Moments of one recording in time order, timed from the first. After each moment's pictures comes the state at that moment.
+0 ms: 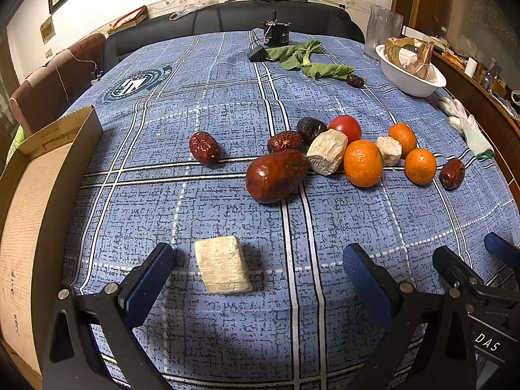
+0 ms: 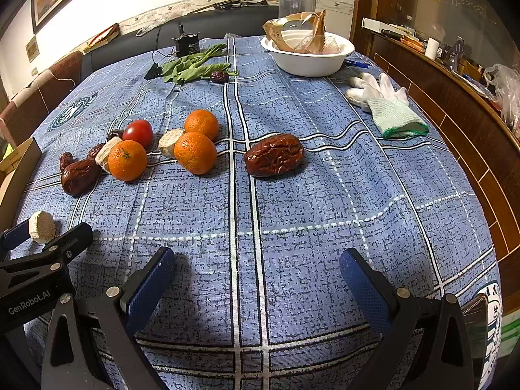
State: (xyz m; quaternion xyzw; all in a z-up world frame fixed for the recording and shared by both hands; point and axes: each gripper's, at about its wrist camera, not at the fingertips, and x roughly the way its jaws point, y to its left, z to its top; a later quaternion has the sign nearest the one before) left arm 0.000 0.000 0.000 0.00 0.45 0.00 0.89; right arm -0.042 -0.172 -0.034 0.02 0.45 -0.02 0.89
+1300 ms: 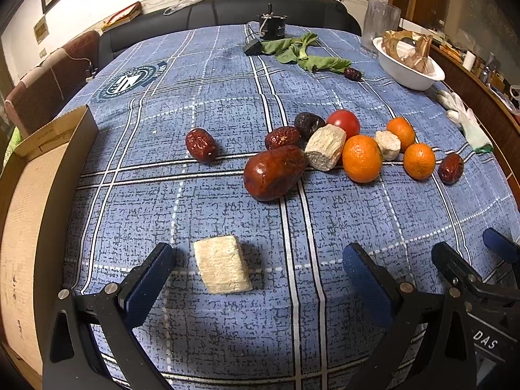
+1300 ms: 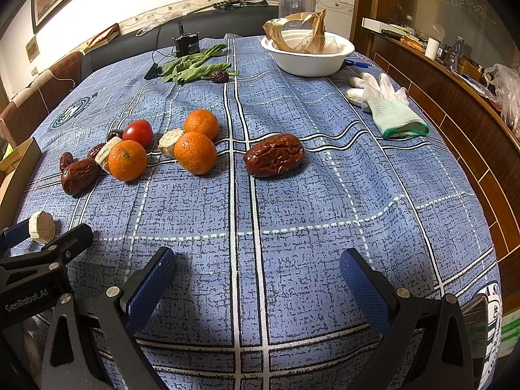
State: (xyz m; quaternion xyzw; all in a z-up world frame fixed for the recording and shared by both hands) left arm 0.007 -0.001 -0.001 0.01 0.47 -0.01 0.88; right arm -0.042 -0.172 -0.034 0.02 0.45 -0.02 0.89
